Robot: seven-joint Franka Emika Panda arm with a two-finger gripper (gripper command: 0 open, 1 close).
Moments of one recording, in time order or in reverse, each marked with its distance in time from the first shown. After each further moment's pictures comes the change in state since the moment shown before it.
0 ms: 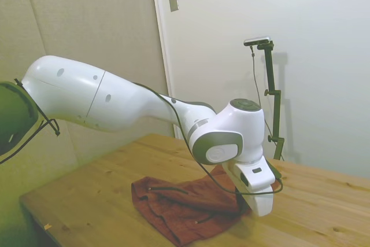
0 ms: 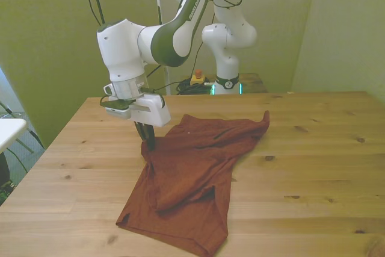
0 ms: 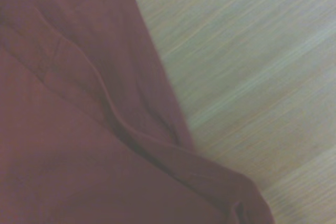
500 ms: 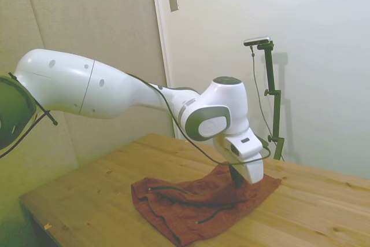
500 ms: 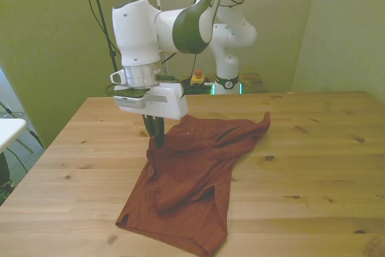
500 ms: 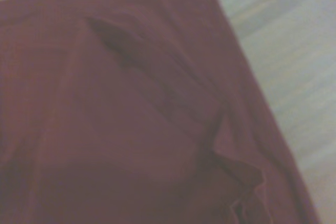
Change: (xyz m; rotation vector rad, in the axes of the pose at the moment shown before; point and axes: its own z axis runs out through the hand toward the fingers) arm -0.055 -0.064 -0.035 0.050 0.059 -0.112
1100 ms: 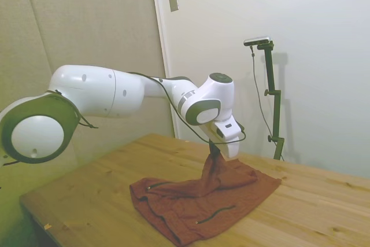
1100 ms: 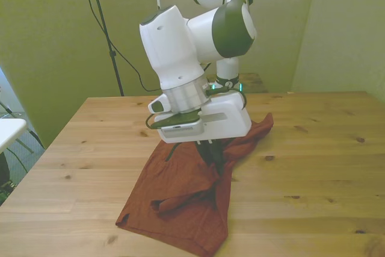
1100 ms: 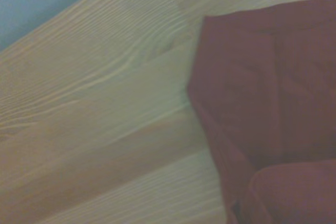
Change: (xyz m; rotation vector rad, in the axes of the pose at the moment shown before) arm -0.077 -0.121 0.031 0.116 -0.233 -0.069
